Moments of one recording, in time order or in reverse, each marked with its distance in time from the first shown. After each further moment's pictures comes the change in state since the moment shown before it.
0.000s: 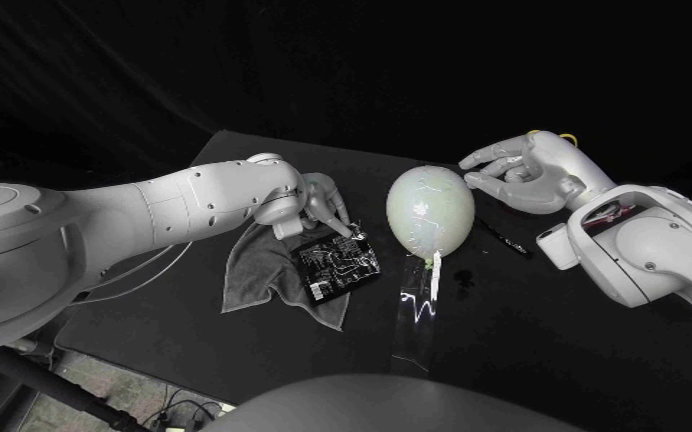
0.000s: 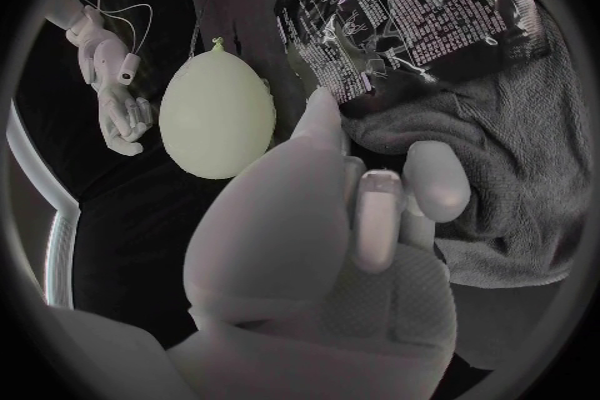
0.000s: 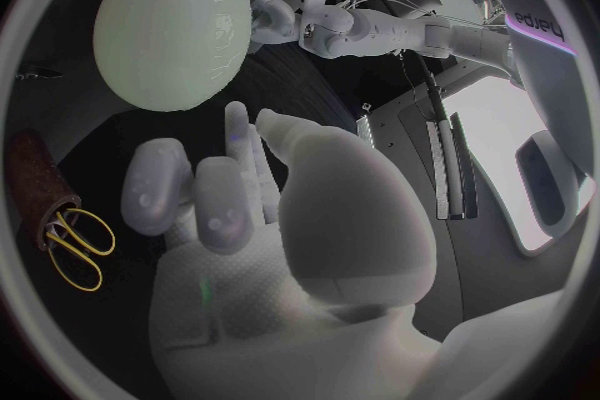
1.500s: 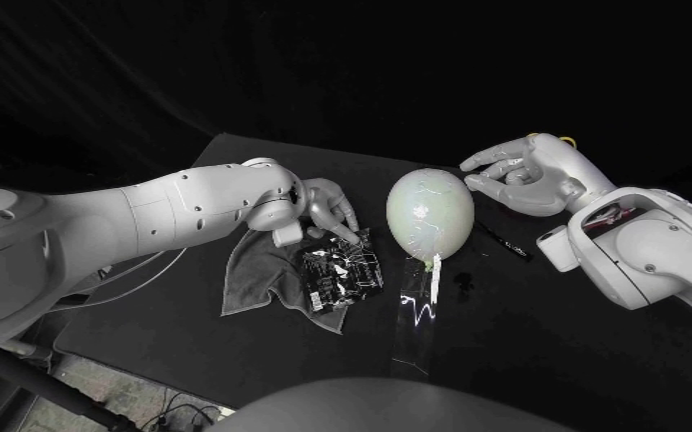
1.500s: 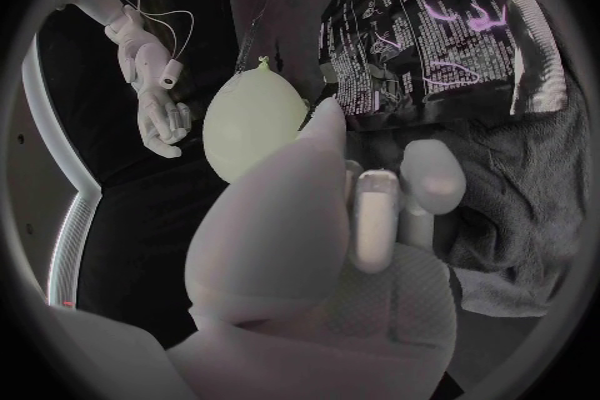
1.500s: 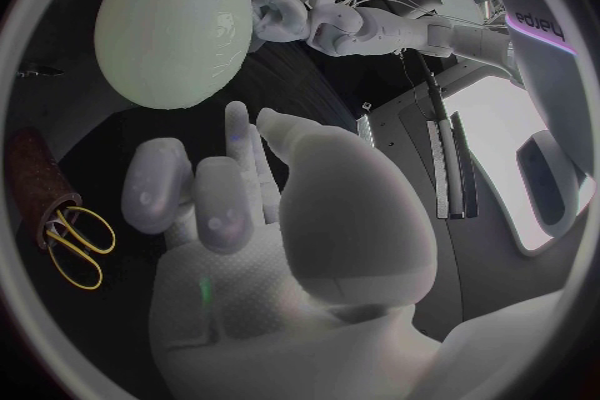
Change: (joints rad) left arm 0.005 -0.064 0.000 0.090 0.082 0.064 0.105; left_hand -0.003 0.032 0.176 0.001 -0.003 0.040 -0.030 0.052 0.027 0.014 -0.004 0.073 0.132 -0.001 -0.022 0.000 0.000 -0.014 -0.034 -0.026 -0.008 -0.037; right arm 0.000 -0.001 0.000 -0.004 0.004 -0.002 0.003; right_hand -0.004 -0.004 -0.003 -0.003 0.000 -0.002 0.001 0.000 0.000 0.004 -0.004 0.000 0.002 0.000 0.000 0.000 -0.004 0.000 -0.004 -0.004 -0.007 0.000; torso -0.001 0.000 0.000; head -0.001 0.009
